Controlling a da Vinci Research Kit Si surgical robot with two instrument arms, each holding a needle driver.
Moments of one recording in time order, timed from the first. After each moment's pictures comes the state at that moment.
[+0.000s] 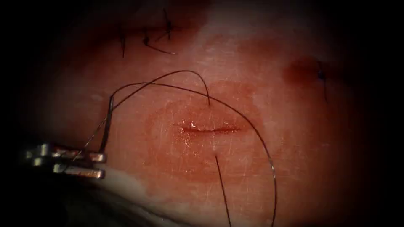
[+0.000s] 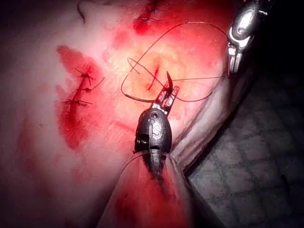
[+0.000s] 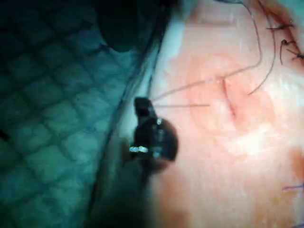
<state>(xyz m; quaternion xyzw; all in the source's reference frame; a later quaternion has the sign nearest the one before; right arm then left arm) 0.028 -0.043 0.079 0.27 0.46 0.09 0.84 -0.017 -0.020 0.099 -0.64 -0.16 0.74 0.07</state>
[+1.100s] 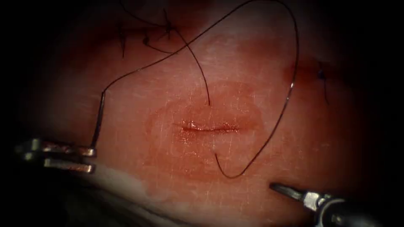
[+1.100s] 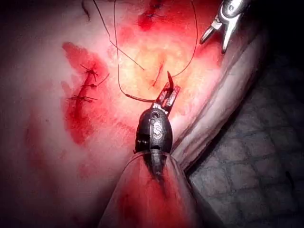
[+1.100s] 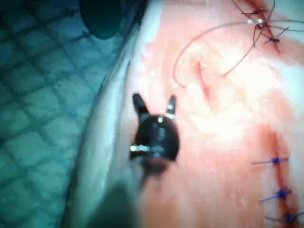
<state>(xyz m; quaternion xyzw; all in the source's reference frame) 0.025 -0.037 0.082 0.09 0.48 0.17 0.86 -0.016 -0.020 0.099 -0.65 -0.16 0.74 0.07</state>
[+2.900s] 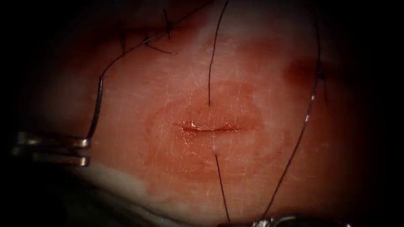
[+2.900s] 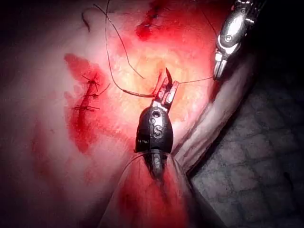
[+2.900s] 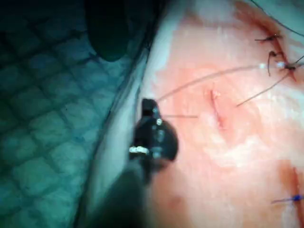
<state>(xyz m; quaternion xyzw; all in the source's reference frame) 0.030 -0.041 0.080 0.20 0.46 0.13 0.86 -0.016 -0.019 0.096 -0.67 -0.12 0.73 0.07</state>
